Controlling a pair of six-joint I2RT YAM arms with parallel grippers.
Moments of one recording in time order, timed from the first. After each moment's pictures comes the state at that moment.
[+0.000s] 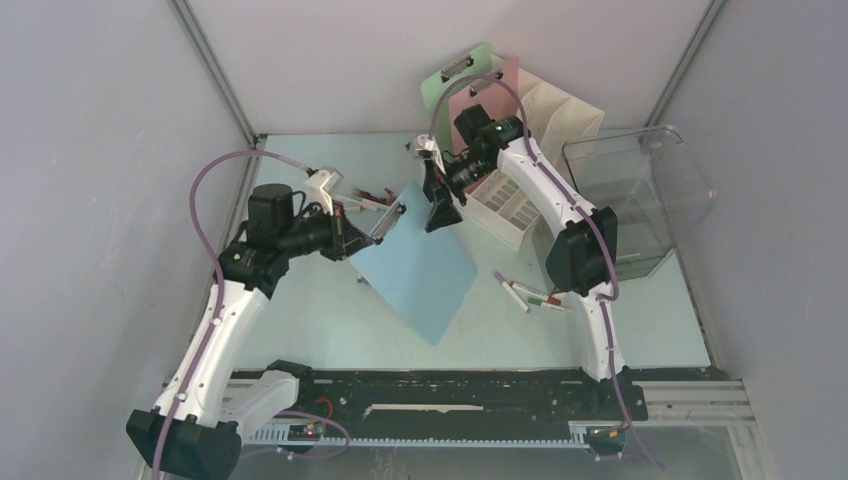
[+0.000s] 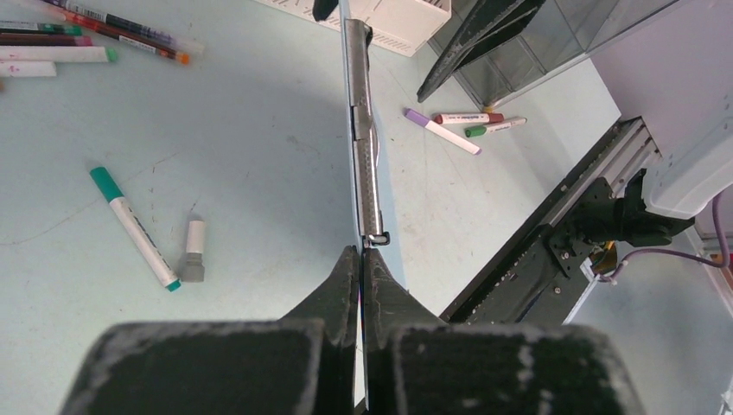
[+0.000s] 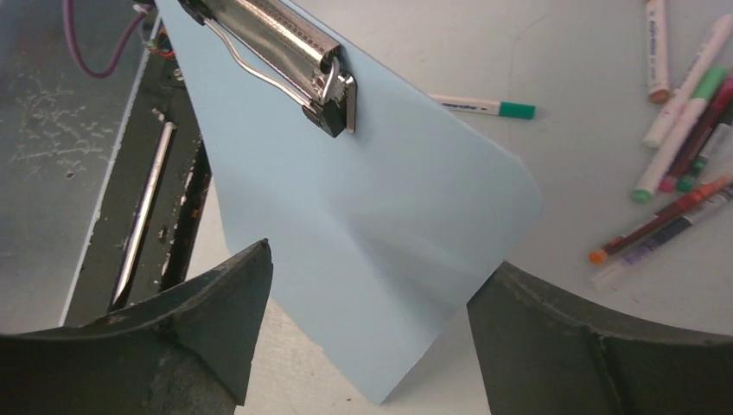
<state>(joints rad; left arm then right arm) -0.21 0.96 1.01 -0.60 0.61 -0.16 0.51 2.23 2.29 -1.25 -1.07 -0.89</state>
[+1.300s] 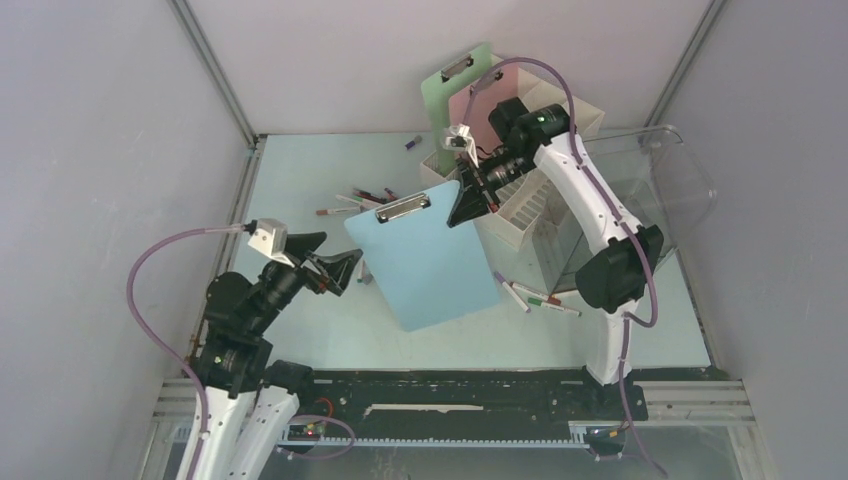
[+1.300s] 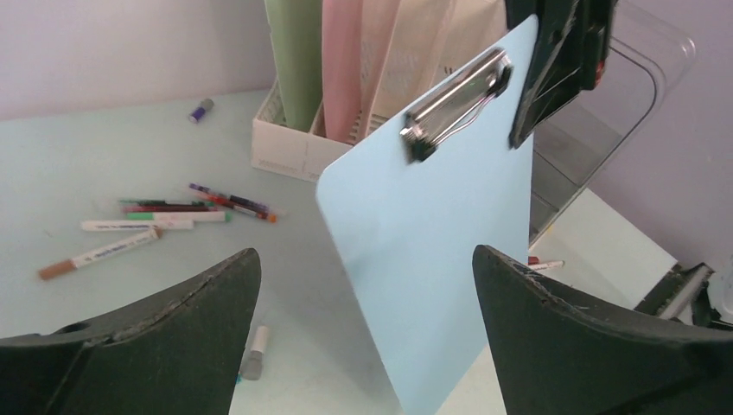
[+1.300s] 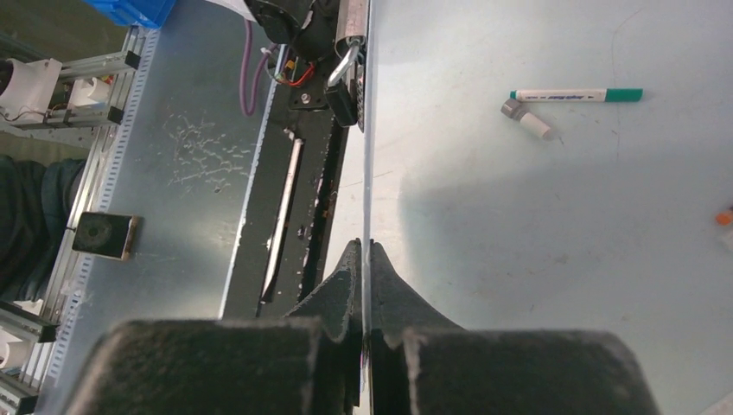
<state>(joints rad) -0.21 0.38 0.67 -0.24 0.38 -0.26 0.45 2.01 2.19 -1.52 -1.17 -0.88</state>
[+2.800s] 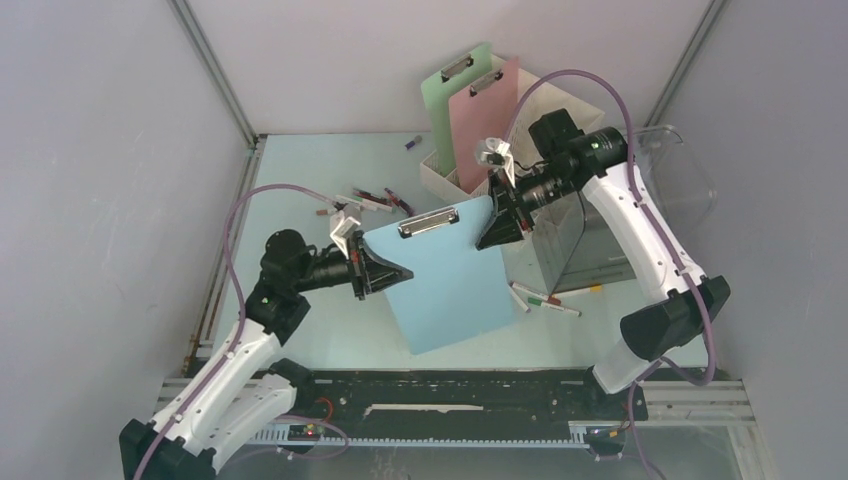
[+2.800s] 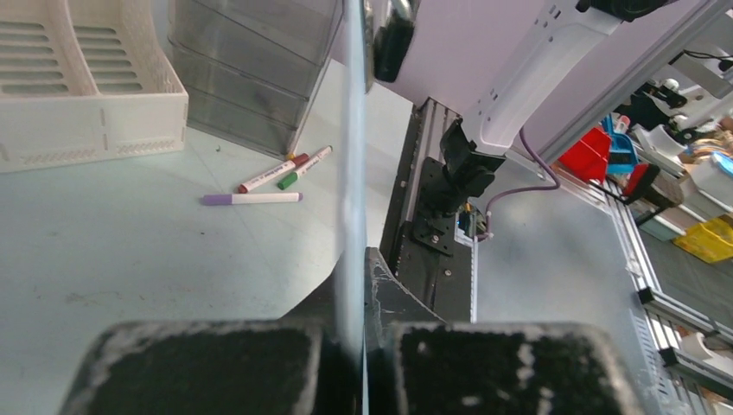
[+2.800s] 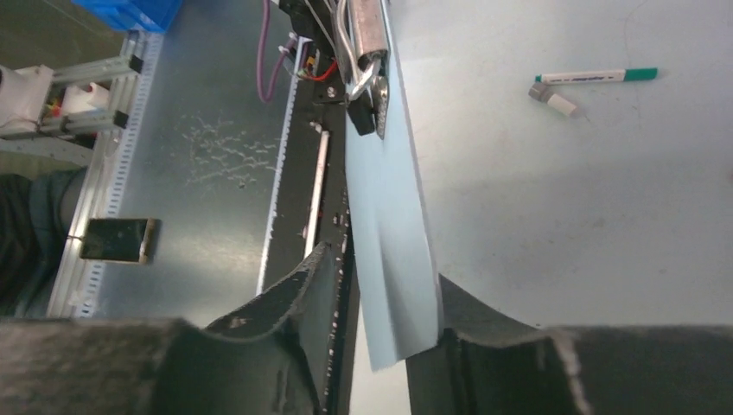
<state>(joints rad) -0.43 0.78 0.61 0.14 0.93 -0.41 0.41 1.63 1.87 -1.45 -1.15 -0.79</state>
